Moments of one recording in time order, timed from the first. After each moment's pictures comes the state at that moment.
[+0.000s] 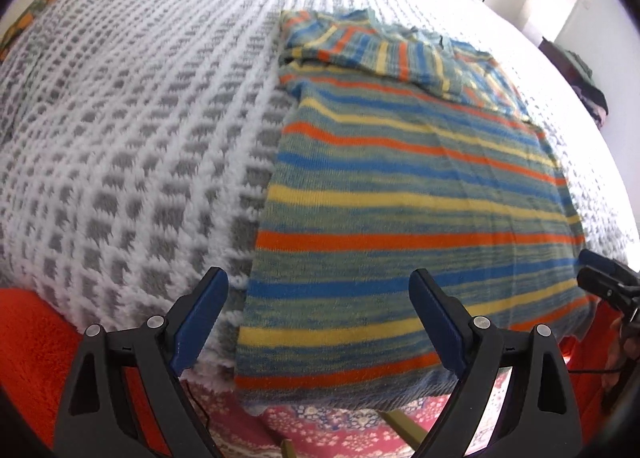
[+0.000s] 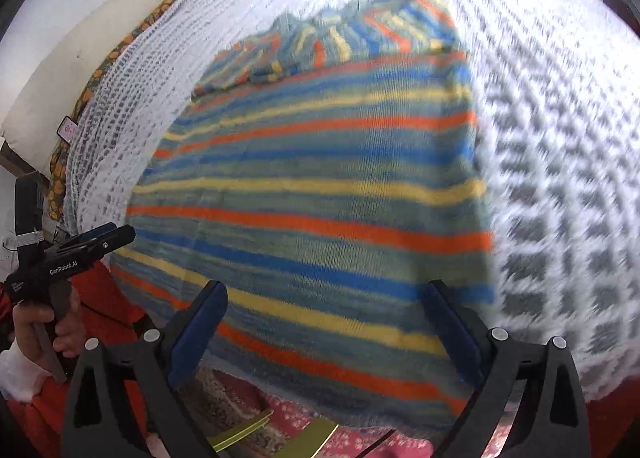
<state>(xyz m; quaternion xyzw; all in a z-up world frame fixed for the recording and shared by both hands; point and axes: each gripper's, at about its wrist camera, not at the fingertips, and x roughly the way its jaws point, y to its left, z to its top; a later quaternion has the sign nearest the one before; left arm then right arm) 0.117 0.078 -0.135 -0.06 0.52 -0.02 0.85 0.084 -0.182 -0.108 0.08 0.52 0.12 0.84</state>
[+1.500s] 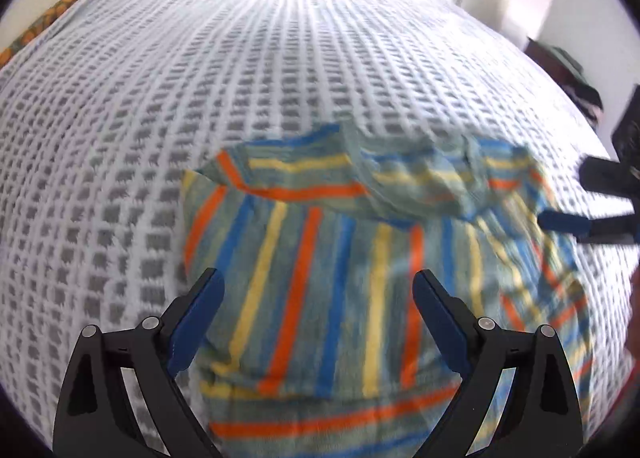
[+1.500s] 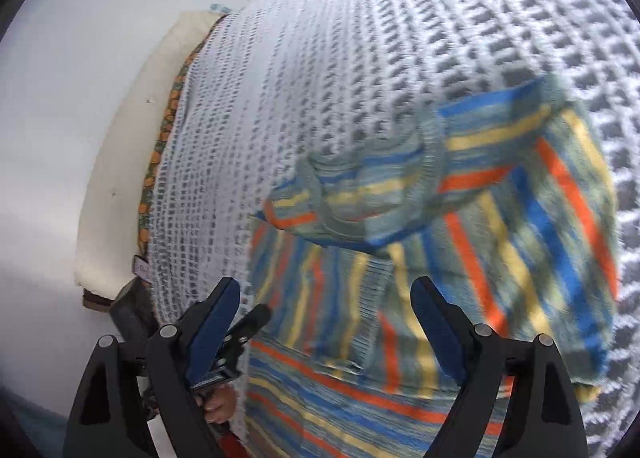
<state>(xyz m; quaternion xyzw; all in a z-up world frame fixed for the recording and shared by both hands) 0.377 0.049 -0.137 -0.02 0.49 -0.05 0.87 0.406 -0.198 -0.097 0.32 0.53 0.24 0.75</state>
